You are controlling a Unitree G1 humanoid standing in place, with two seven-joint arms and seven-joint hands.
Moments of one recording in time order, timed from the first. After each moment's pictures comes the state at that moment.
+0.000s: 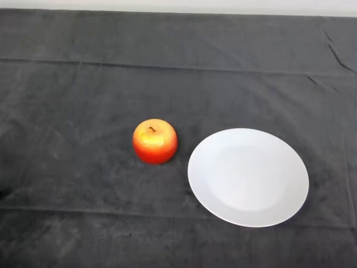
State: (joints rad) left arm -0.39 0.59 0.17 1.14 -0.04 -0.50 0.34; right arm -0.48 -0.58 -1.16 1.20 1.03 0.00 0.35
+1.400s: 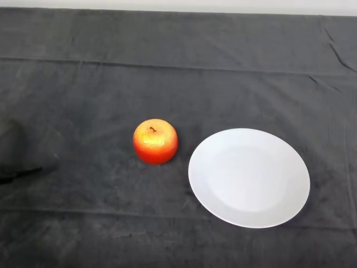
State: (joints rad) left arm -0.50 0.52 0.10 1.13 0.08 -0.56 0.33; right arm -0.48 -0.58 -1.14 1.20 1.04 0.00 0.35
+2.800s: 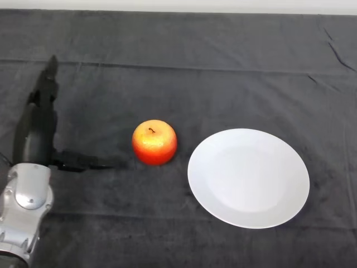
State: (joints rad) left arm -0.40 0.40 -0.08 0.56 0.20 -0.32 0.27; right arm -0.48 -0.58 -1.13 1.20 1.04 0.00 0.35
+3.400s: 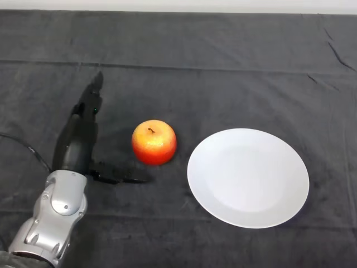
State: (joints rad) left arm -0.40 0.32 -0.19 0.56 0.22 -0.29 0.26; right arm -0.48 -0.58 -1.13 1.20 1.04 0.00 0.35
